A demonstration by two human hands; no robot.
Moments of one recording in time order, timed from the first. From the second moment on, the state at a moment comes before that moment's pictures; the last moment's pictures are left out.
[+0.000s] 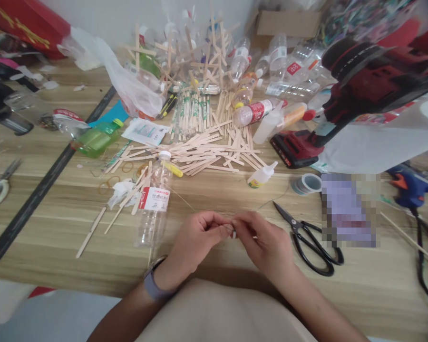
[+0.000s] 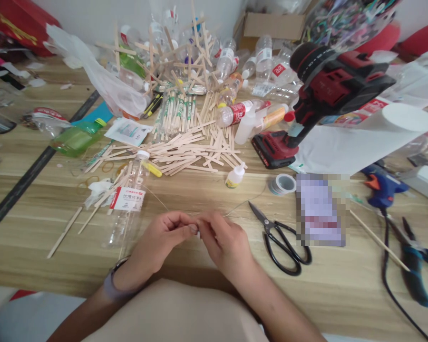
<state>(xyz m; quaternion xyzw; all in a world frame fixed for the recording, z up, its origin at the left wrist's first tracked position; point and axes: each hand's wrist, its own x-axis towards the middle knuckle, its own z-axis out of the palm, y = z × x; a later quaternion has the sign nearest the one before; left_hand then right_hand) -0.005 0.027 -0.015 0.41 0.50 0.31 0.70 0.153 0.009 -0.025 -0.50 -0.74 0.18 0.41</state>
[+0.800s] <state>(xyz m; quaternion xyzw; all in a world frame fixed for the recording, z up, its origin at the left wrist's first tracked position) -0.006 0.028 -0.018 0.40 0.45 0.34 0.72 0.152 0.010 -0.019 -0.51 -0.69 0.31 0.41</state>
